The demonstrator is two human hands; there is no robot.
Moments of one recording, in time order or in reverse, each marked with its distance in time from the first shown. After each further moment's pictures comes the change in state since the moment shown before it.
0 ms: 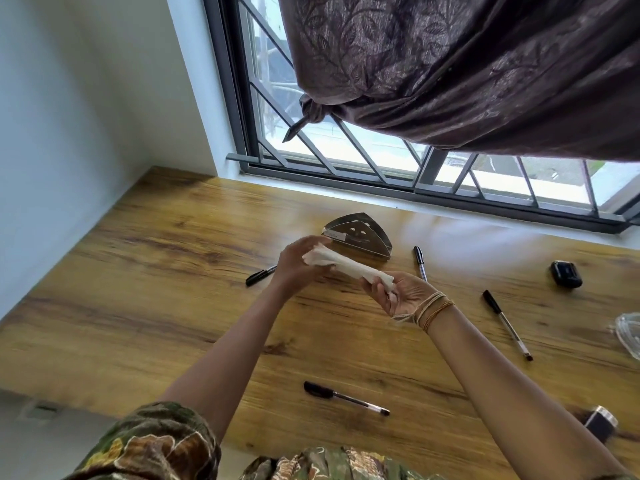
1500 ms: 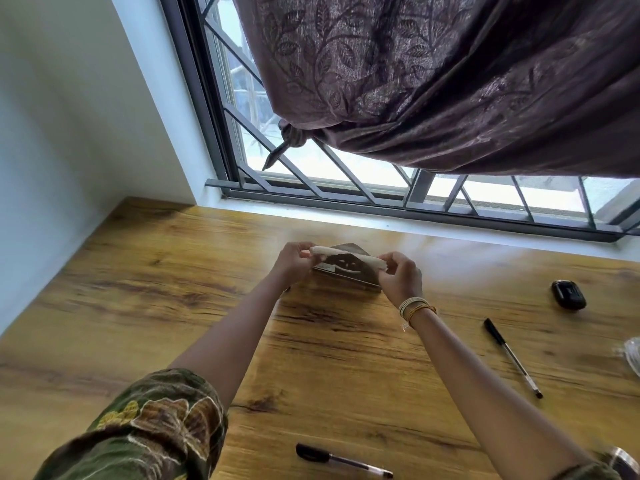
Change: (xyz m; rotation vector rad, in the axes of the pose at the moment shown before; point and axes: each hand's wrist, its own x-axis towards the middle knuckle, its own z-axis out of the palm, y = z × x) left_hand 0.104 -0.008 0.005 0.001 -0.133 -0.149; right_hand 0.040 -0.056 0.002 -1.124 0.891 -1.112
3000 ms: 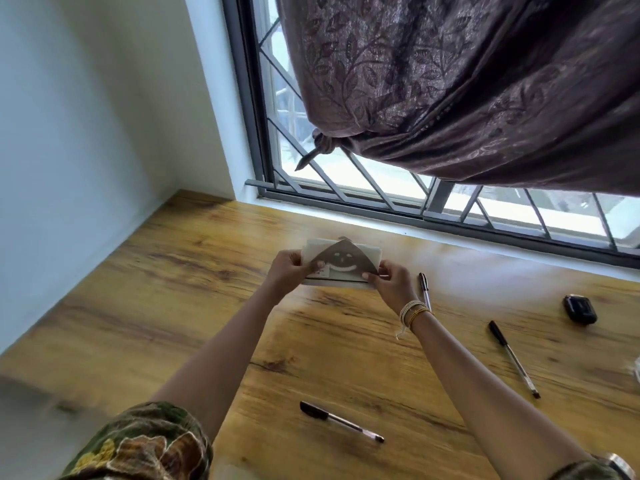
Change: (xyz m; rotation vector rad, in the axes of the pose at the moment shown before) left_hand -0.105 0.021 -0.022 -0.068 0.194 -0.085; right_hand -0.044 -0.020 -0.008 0.210 -0.277 -0.098
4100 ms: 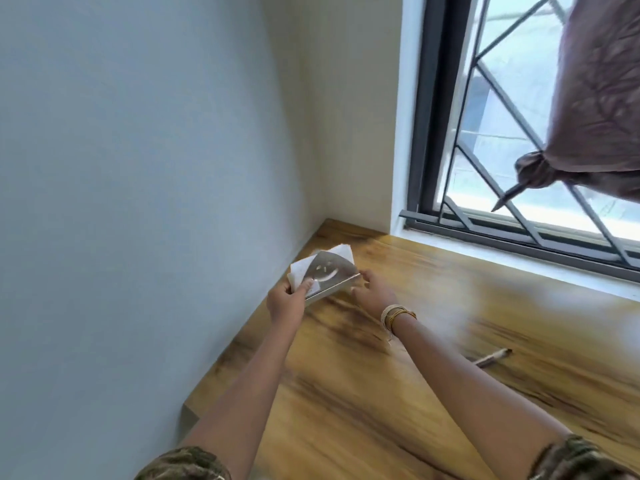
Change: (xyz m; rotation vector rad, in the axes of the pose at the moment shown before) left_hand 0.025 -0.104 -0.308 -0.006 0.772 -0.240; right_hand 0.092 -0.188 0.347 -0.052 -0.406 0.030
